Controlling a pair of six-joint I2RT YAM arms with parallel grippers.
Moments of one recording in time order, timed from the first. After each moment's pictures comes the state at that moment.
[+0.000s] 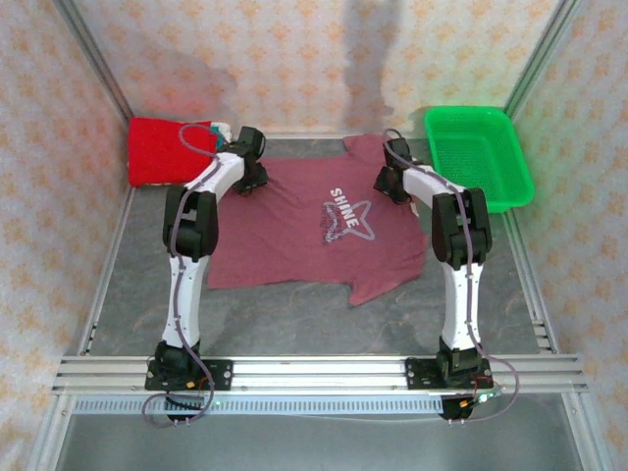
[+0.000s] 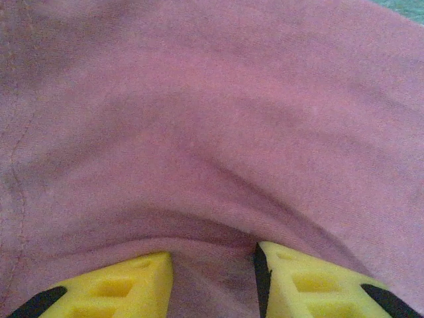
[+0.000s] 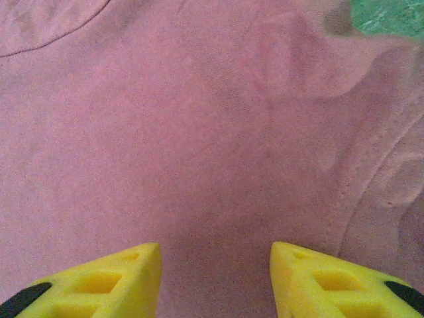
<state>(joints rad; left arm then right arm) -0.13 2.42 2.03 -0.77 -0.13 -0.57 0.20 2.22 1.67 -0.50 0.09 0.65</state>
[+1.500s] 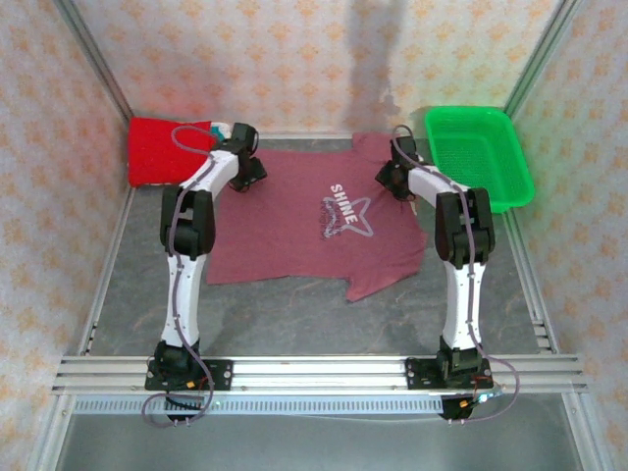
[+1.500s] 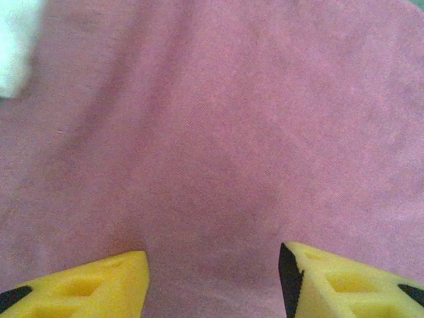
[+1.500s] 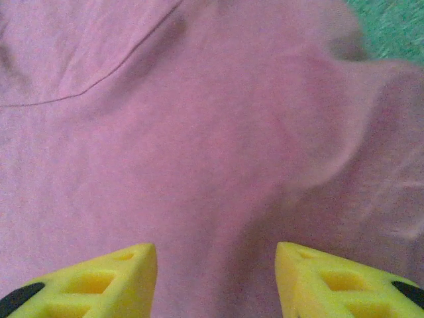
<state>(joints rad) -0.10 2.42 2.05 -0.75 -0.06 -0.65 0.17 2.22 1.65 -0.38 0.01 0.75</state>
